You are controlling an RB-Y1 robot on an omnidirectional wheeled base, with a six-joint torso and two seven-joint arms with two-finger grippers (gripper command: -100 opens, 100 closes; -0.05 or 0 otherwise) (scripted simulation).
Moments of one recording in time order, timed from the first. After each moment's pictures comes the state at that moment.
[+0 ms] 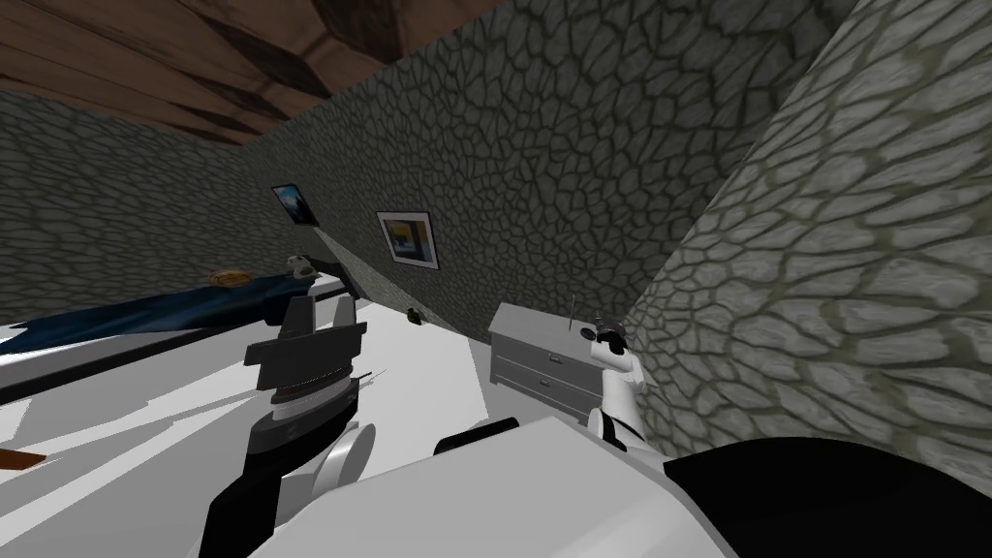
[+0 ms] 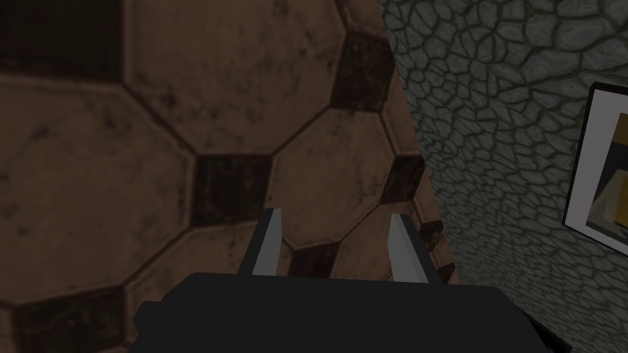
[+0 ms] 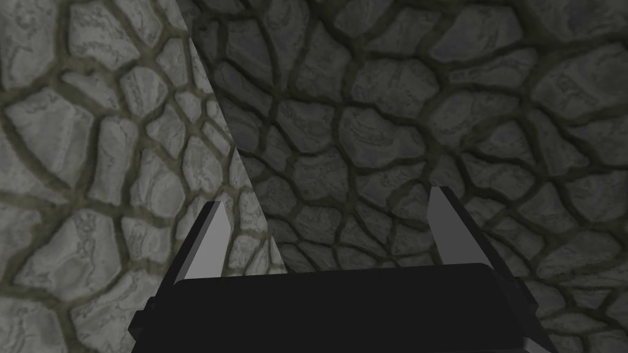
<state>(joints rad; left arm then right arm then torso) 0.47 0.04 -0.04 -2.37 0.04 -0.60 0.06 -0.17 -0.26 -0.91 -1.34 0.21 0.10 1.18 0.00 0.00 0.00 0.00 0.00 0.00</state>
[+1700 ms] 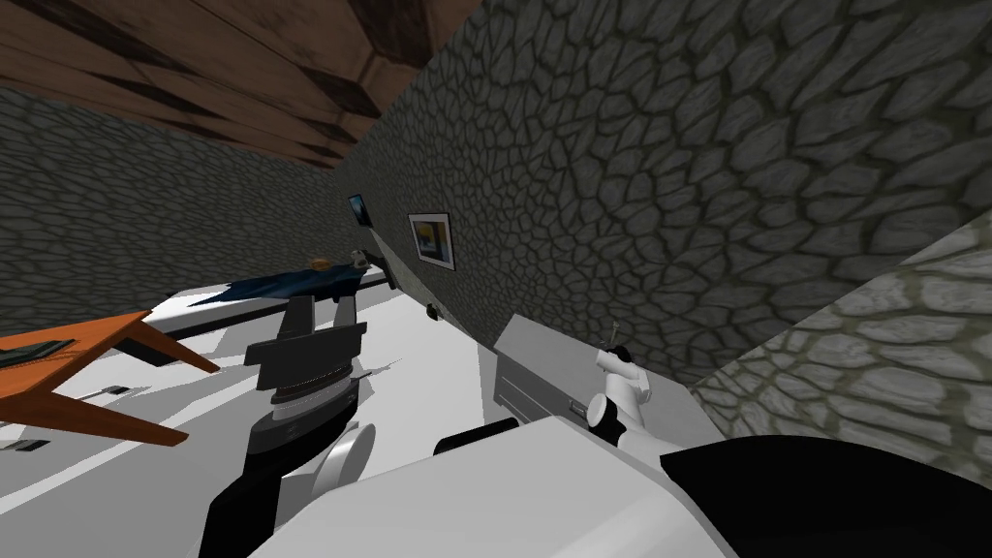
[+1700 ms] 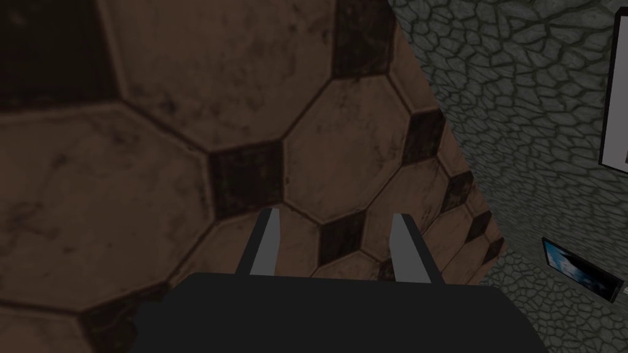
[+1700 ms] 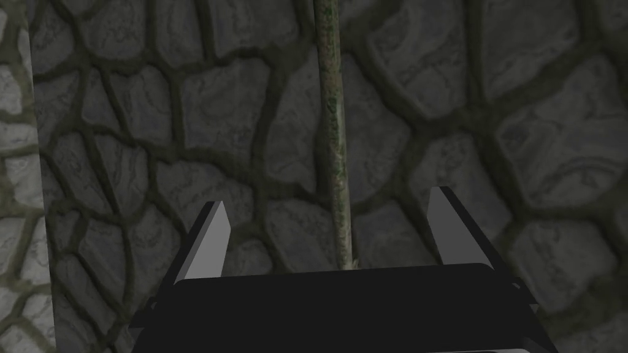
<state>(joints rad) 0.47 0.04 -0.04 -2.37 0.04 -0.60 0.06 -0.24 -0.30 -1.12 -1.05 0.23 0.30 1.55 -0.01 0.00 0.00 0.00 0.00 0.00</state>
